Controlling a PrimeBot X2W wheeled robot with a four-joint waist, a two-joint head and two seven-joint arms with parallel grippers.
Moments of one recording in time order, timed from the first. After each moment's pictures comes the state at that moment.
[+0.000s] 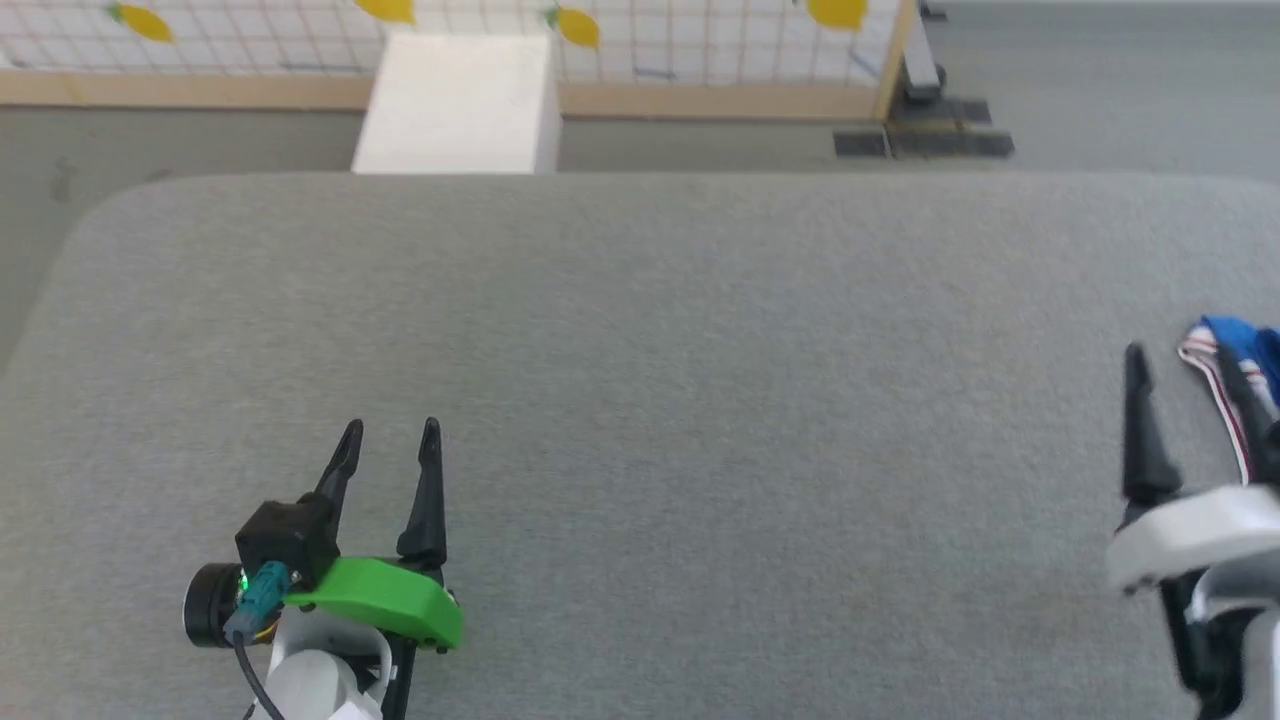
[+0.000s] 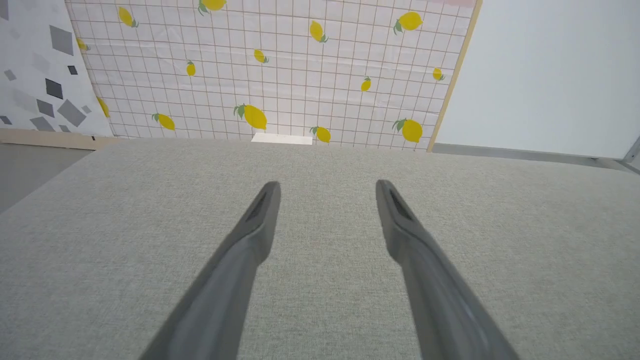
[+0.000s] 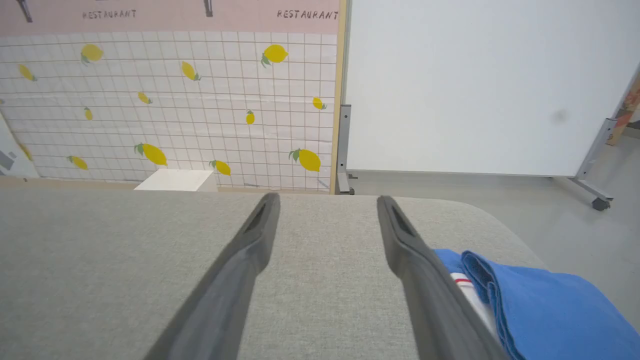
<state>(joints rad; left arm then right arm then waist) -0.12 0.10 -0.05 0.23 -0.19 -0.07 -0.25 -0.13 -0.09 -0.24 0.02 0.05 0.13 -0.02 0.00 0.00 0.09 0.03</state>
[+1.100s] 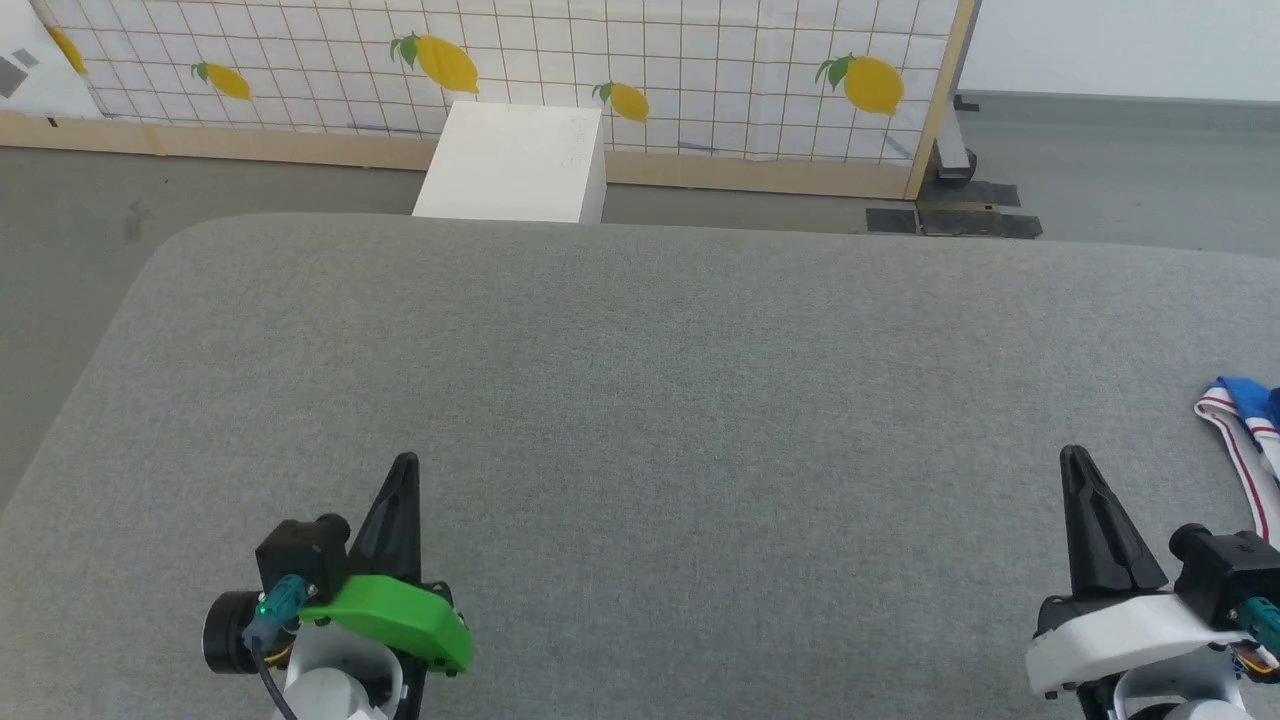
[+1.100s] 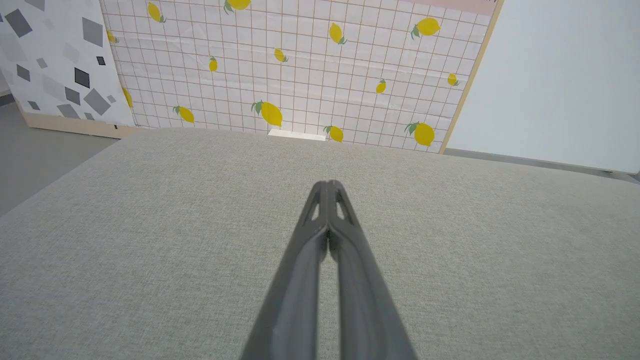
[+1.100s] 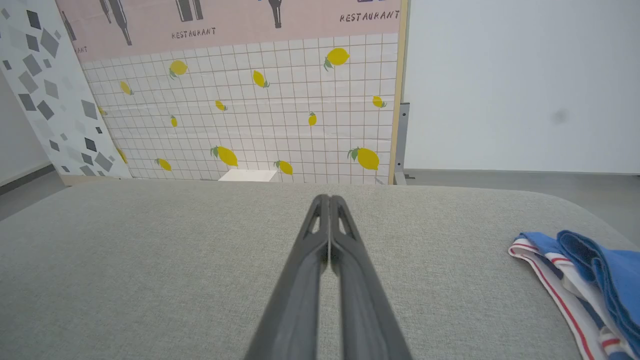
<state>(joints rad) -0.12 0.09 -0.07 0.31 -0.22 -0.06 -0.25 0.05 -0.05 -0.10 0.02 0.12 0.13 -0.13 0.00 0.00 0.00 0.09</state>
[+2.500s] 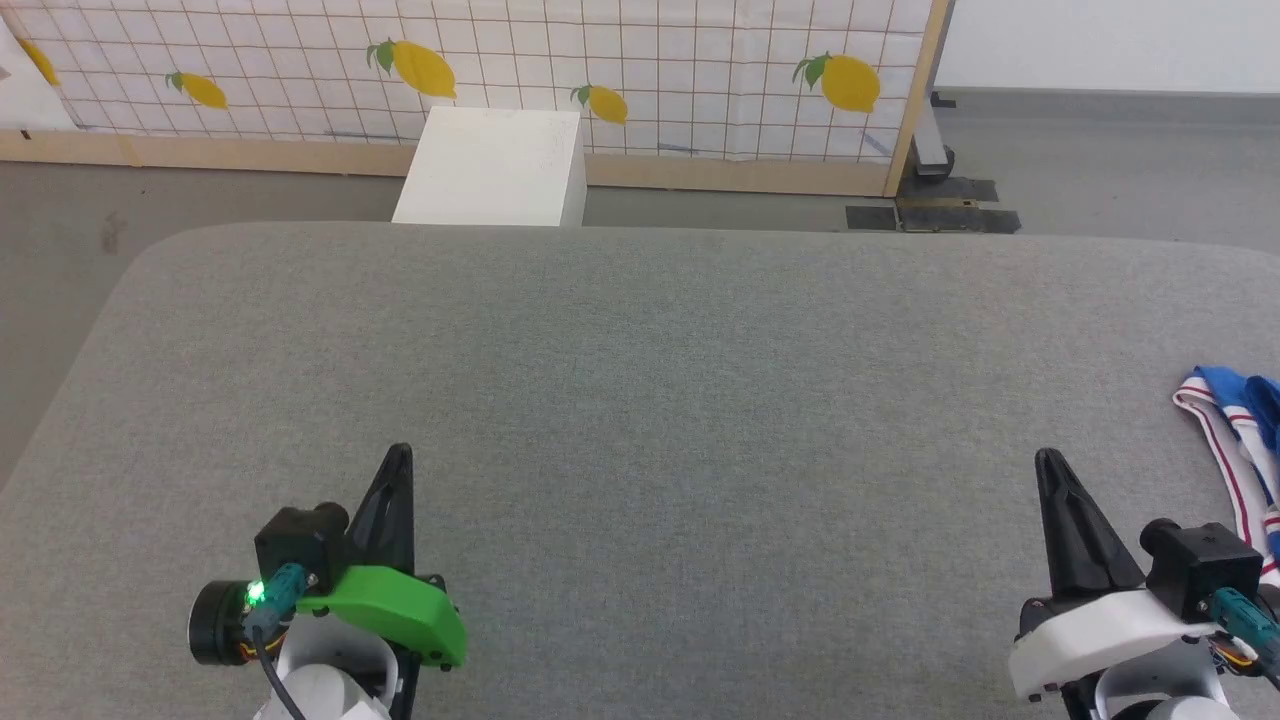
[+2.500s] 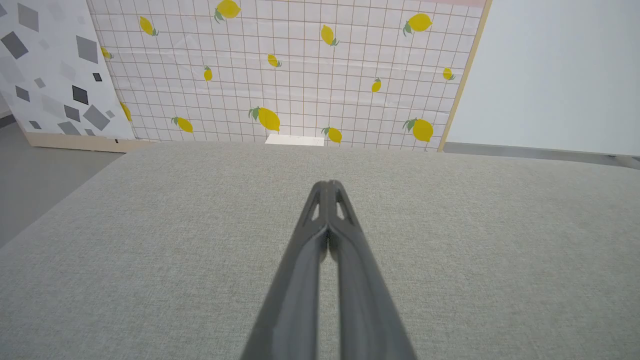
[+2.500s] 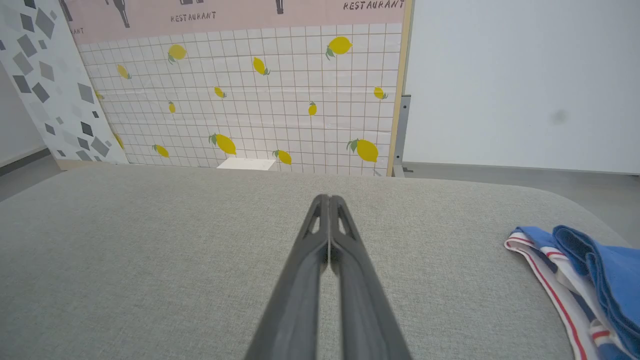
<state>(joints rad) -0.10 0.09 -0.05 0.22 -0.16 -0.05 -0.18 0.04 -0.05 -0.07 0.02 0.09 0.13 -0.10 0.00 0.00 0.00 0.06</state>
